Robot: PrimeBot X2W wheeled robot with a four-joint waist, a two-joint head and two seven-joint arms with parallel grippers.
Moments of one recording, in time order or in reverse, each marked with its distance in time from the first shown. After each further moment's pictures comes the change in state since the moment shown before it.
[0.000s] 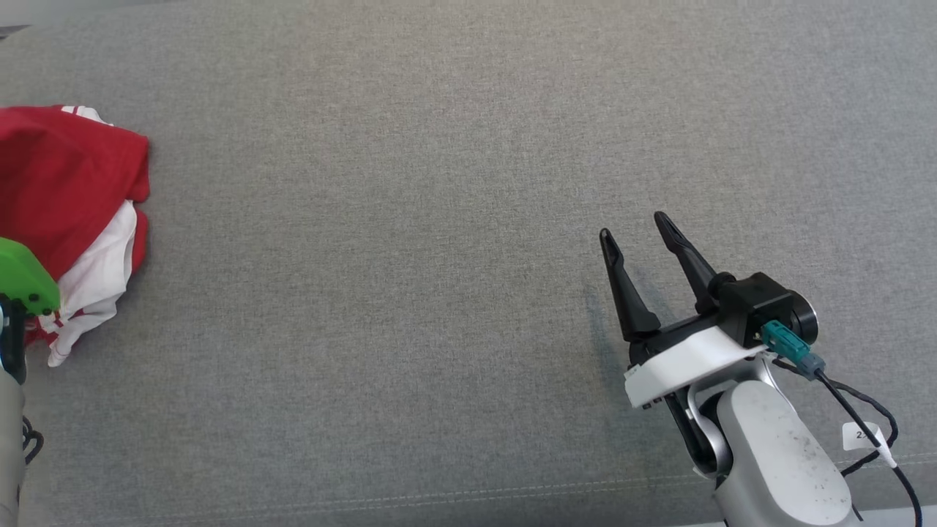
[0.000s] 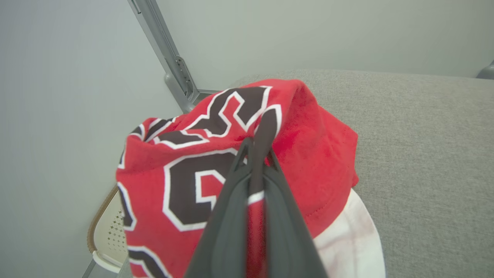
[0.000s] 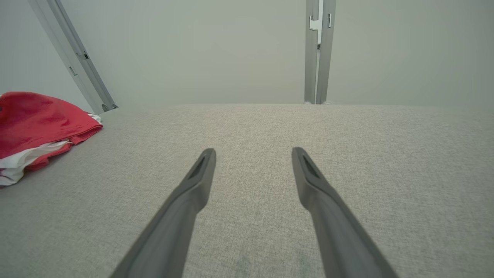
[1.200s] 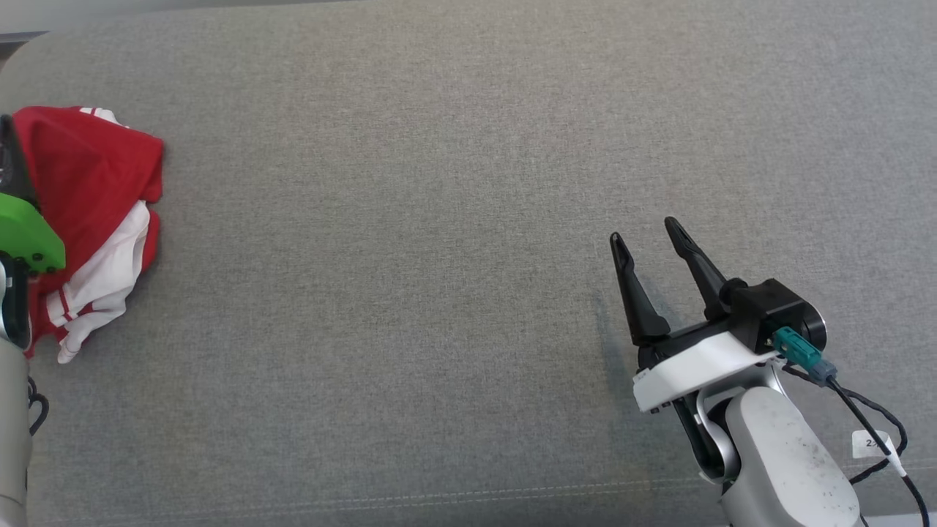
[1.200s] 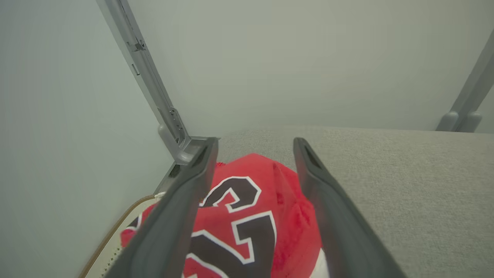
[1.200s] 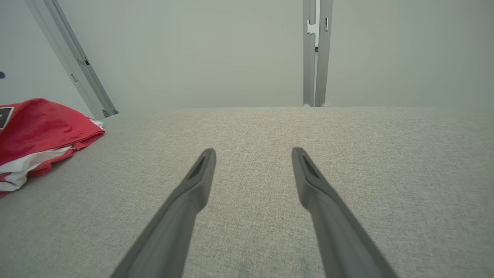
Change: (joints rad) left arm 0.040 -0.025 0.043 -0.261 0.036 0.005 0.040; right arm 0.023 0.000 -0.022 -0.011 0.009 0.000 -0.002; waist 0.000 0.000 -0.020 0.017
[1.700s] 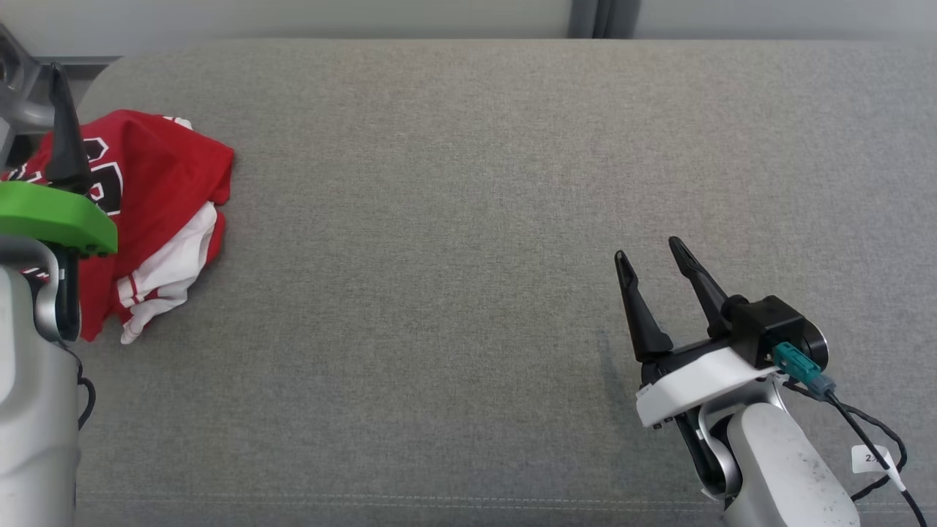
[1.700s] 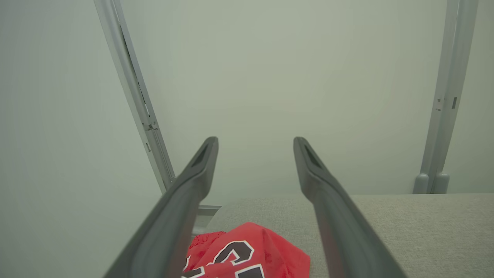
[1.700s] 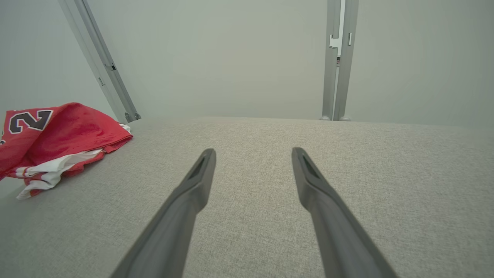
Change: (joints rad) left arm 0.166 -0.065 0.009 -0.417 0.037 0.026 -0.015; right arm 0.038 0.000 -0.005 0.006 0.000 0.000 0.000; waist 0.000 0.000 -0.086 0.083
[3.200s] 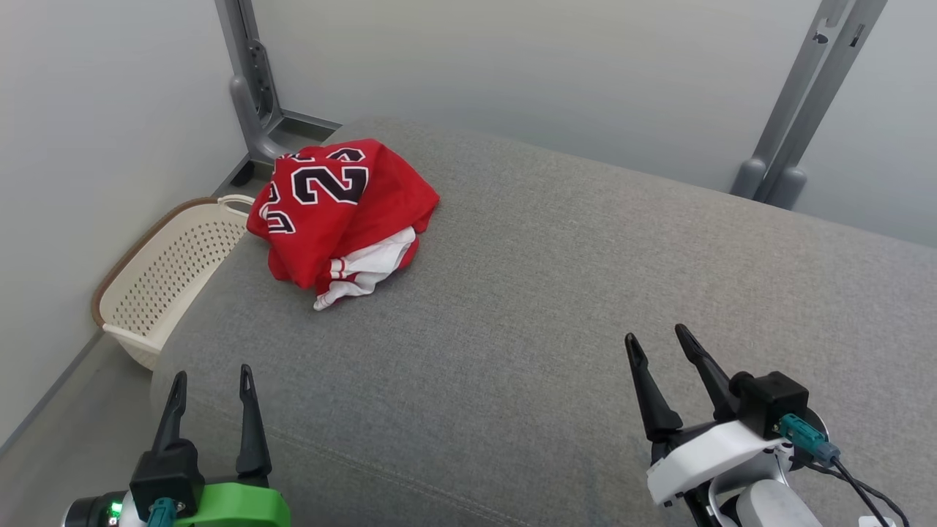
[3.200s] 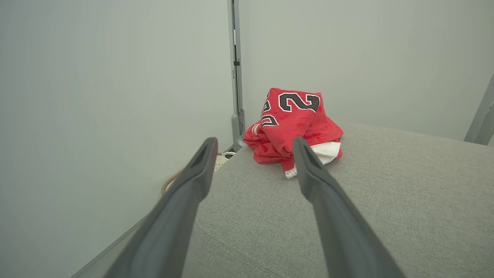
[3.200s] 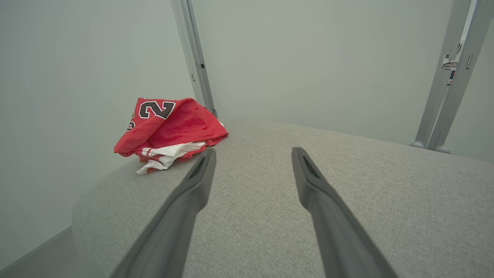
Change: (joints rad) left arm 0.732 -0.237 -0.058 -0.402 0.127 0.175 -0.030; right arm 0.161 0.000 -0.010 0.015 0.068 0.000 0.000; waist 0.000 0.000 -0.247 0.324
